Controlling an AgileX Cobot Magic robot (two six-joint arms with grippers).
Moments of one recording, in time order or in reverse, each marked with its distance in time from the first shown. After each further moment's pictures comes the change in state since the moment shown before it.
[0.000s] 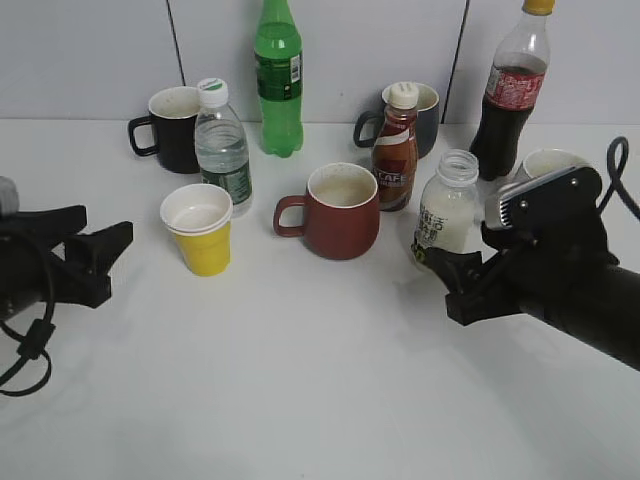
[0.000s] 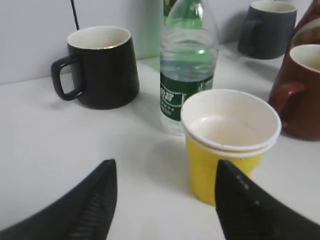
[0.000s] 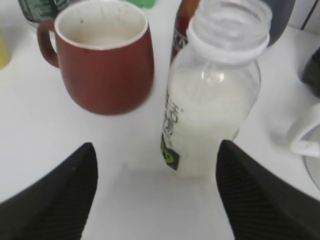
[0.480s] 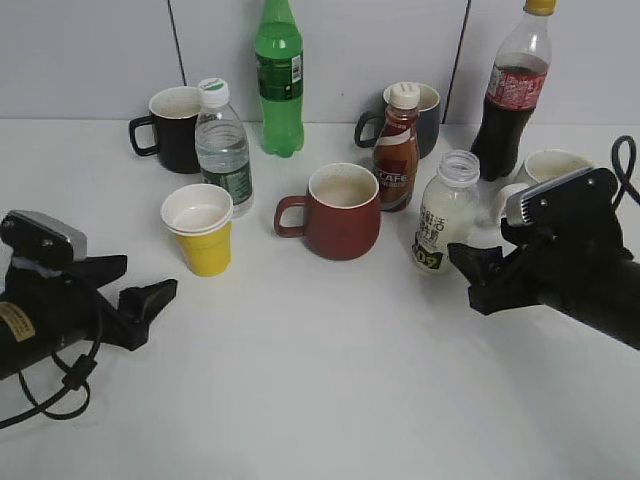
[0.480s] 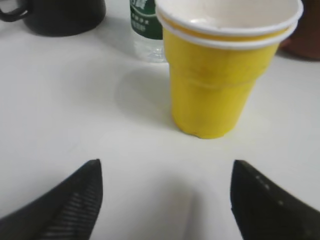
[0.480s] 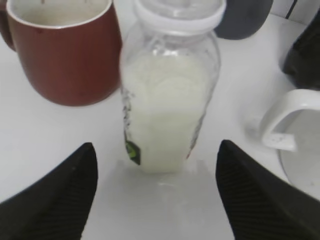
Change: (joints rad) left arm 0.000 0.307 -0.081 0.063 -0.076 0.056; right arm -0.140 0.088 -0.019 -0.140 -0.065 0.017
